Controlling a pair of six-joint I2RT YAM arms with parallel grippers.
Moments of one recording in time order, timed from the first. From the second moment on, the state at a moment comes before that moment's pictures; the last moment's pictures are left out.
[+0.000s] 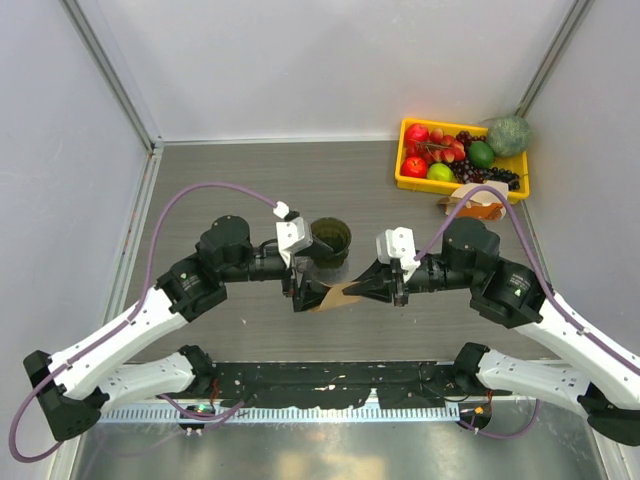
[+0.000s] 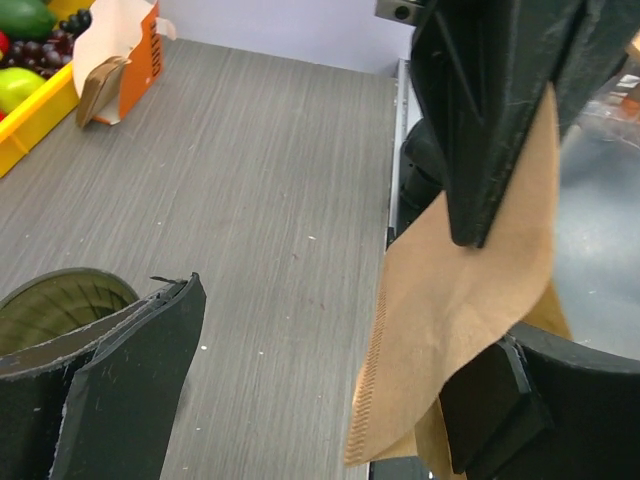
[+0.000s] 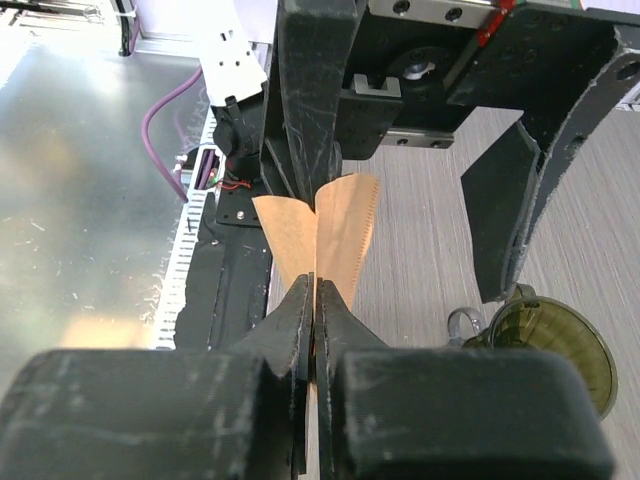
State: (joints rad) left arm -0.87 0.95 0.97 -0.19 0.57 0.00; right arm 0.92 0.84 1.09 -0.44 -0.65 -0.23
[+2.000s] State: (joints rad) left arm -0.75 0.84 0.89 0.13 0.80 -0.22; right arm 0.69 0.87 1.04 0.07 -0.81 0.40
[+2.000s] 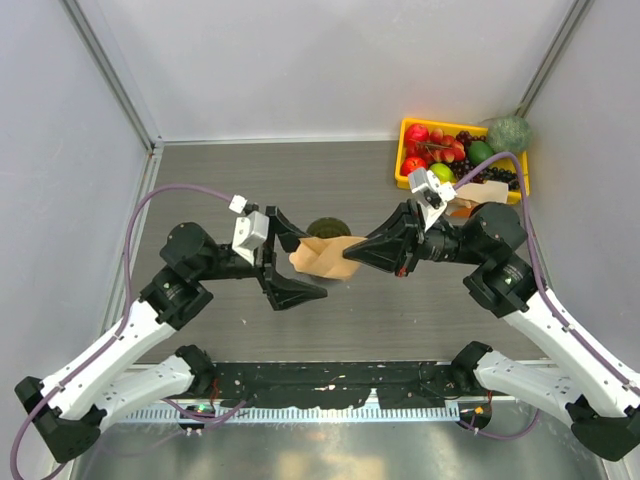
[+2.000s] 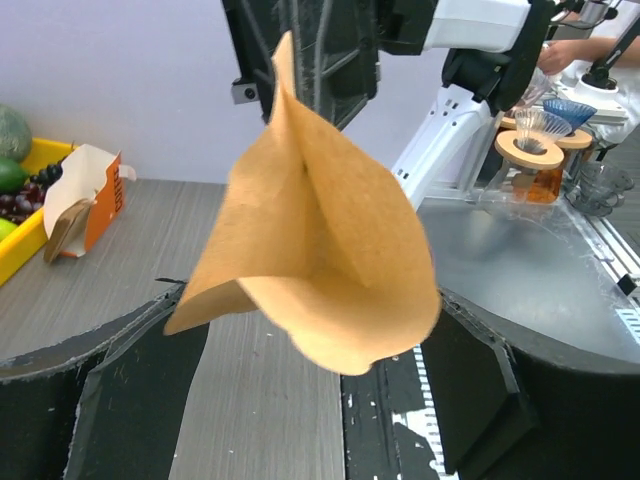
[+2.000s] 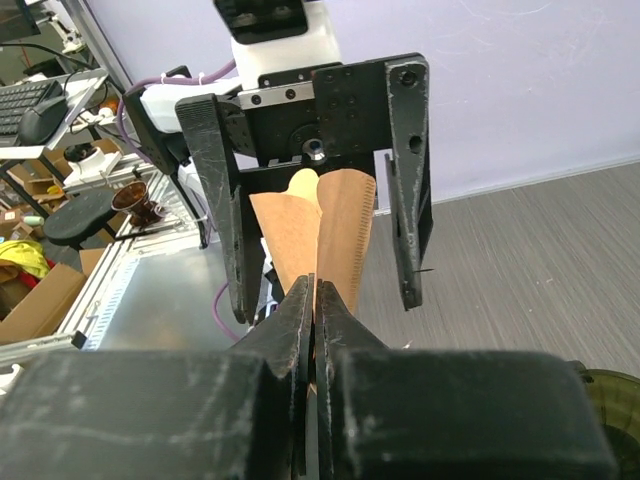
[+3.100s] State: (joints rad) left arm -0.75 0.84 0.89 0.17 0.68 -0.31; right arm 0.64 0.87 0.99 0.16 -0.81 0.50
